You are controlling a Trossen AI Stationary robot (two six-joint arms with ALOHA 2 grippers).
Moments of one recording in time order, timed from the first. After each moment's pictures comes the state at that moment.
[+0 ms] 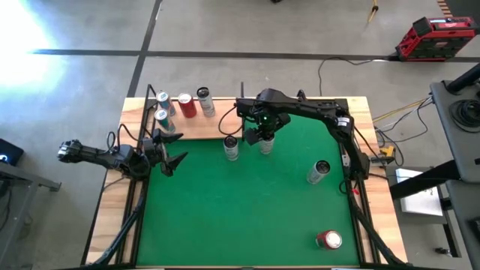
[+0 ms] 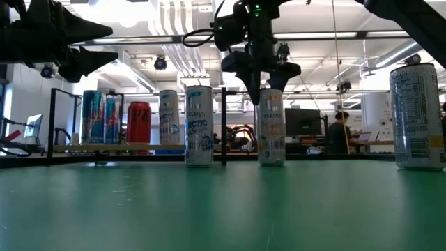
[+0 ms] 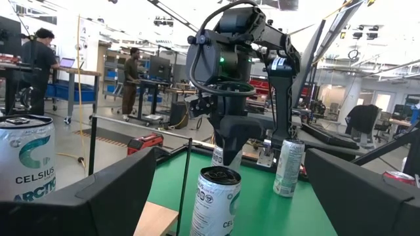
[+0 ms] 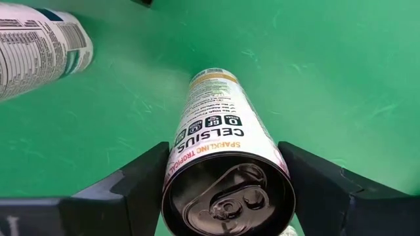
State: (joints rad) left arm -0.21 0.11 0.02 0.33 -0.56 -0.04; right arm -0.31 2.12 2.07 -1.52 -0.03 0.70
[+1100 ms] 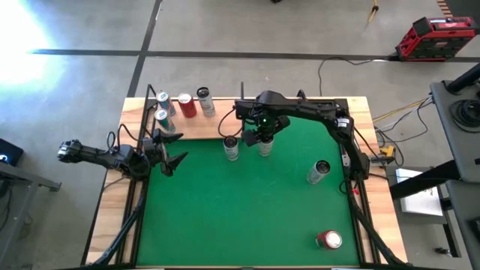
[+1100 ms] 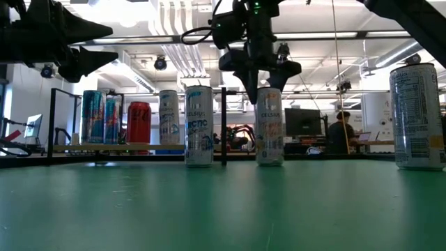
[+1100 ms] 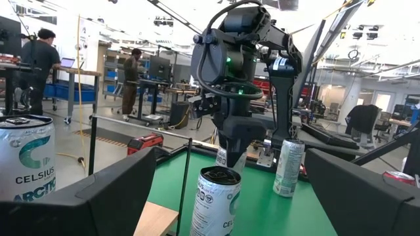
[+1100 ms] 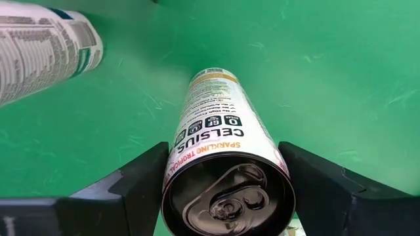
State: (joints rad) left arm -0.21 0.11 0.02 0.33 -0.56 -0.04; right arm -0.29 2.11 2.07 -1.51 -0.04 0.76
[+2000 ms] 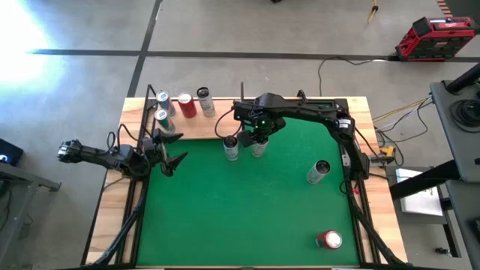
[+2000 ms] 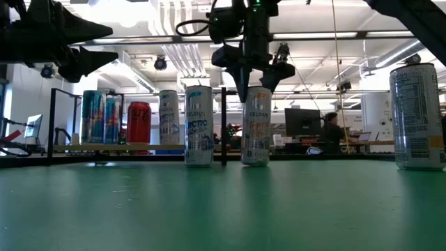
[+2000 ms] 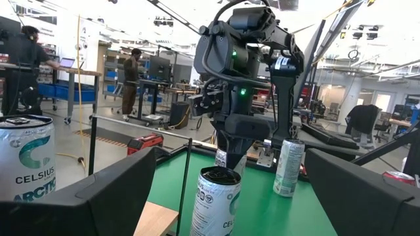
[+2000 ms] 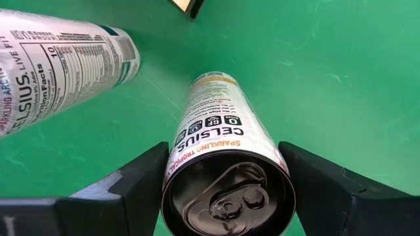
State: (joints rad) left arm -0.21 0.11 0.02 0.33 -0.56 -0.04; right arm -0.27 2.11 2.05 -1.40 -0.05 0.76
